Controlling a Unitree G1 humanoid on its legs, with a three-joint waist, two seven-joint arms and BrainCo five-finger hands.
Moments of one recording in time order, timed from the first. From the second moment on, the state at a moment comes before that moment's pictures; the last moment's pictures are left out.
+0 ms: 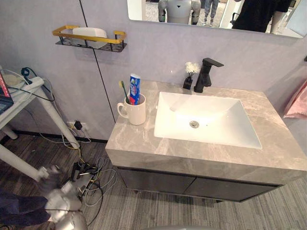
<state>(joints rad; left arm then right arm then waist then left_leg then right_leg) 0.13 0.03 0.57 0.00 -0.36 -0.22 0.33 0.18 -0.02 -0.33 1.10 -0.09 -0.04 -0.17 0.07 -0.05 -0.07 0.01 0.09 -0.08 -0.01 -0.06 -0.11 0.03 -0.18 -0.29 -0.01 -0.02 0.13</state>
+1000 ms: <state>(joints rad) -0.28 0.20 -0.21 0.22 -0.44 -0.09 0.07 0.20 -0.10 -0.07 1.02 -0.12 -0.02 -0.09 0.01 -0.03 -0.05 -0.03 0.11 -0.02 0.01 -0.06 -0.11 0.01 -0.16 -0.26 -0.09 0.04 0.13</state>
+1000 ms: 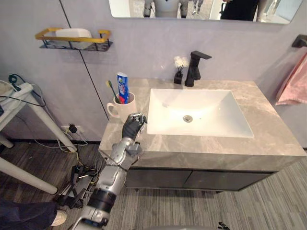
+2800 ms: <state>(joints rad) -0.19 0.18 0.11 0.18 -0.10 -0.07 0.18 0.24 -0.11 -0.01 0.93 -0.15 -0.06 -0.08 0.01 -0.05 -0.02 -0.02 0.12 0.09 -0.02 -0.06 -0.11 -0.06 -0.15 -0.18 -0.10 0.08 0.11</state>
